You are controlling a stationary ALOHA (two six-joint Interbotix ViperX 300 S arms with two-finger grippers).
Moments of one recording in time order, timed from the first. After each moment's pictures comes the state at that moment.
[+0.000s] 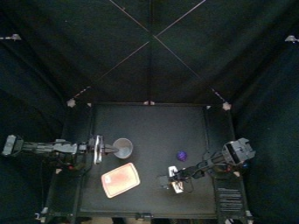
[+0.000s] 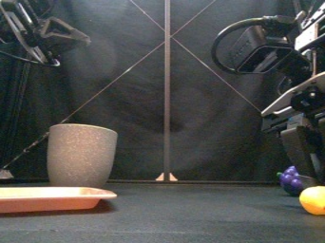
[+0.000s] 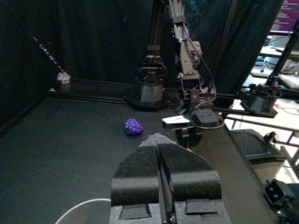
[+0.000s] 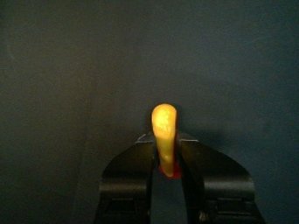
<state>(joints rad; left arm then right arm) 0.00 -0.92 1.18 -0.10 -0.24 0.00 0.33 0.06 0.75 0.09 0.32 0.02</state>
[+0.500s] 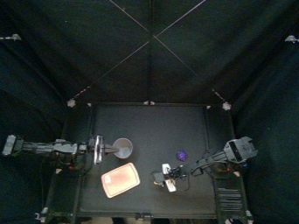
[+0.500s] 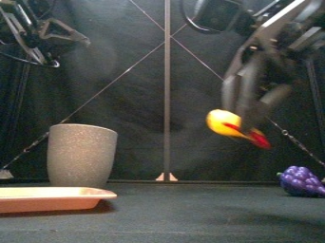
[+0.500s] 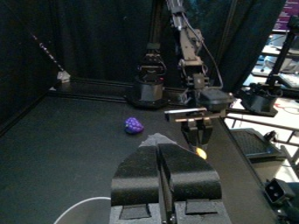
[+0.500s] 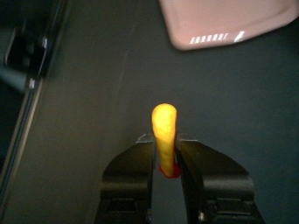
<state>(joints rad) 0.00 -0.92 1.19 -0.10 -0.24 0.00 0.23 0.00 0.62 0.07 0.20 0.01</state>
